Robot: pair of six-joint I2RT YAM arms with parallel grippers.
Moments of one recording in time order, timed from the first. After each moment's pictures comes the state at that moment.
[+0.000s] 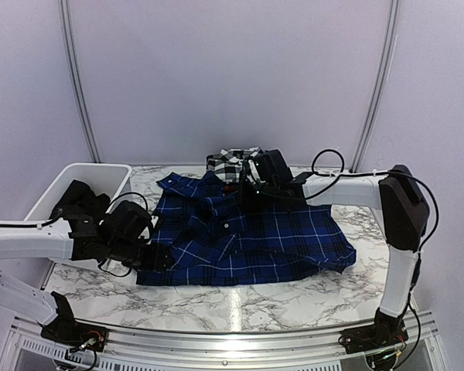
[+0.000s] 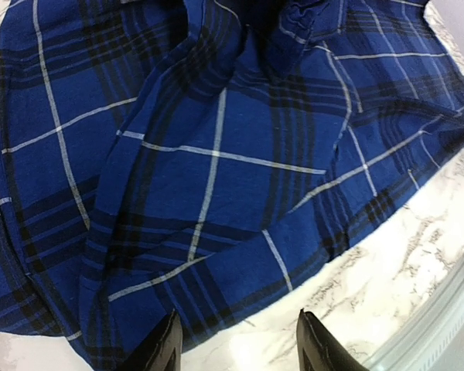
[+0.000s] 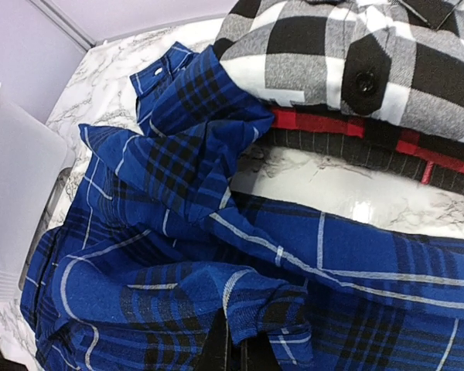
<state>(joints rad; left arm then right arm) -0.89 1.22 0.70 -0.41 -0.03 -0.59 0.71 1.94 1.41 -0.11 -0.01 0.52</state>
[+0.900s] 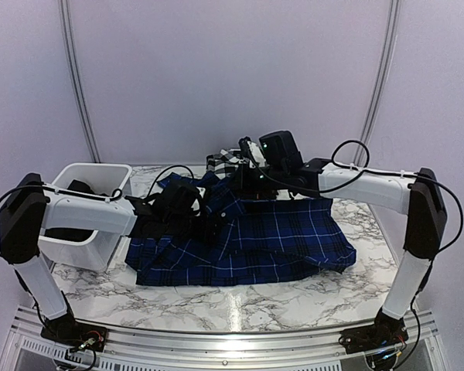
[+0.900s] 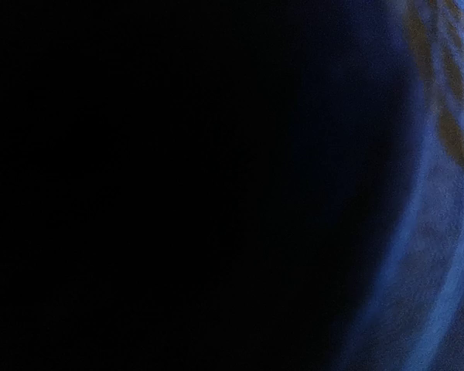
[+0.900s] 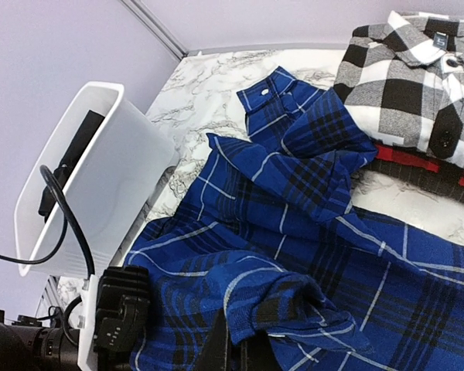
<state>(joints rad) -0.88 1.73 1.07 -0.05 -0.09 -0.46 0.76 1.80 1.45 -0.15 -0.18 0.55</state>
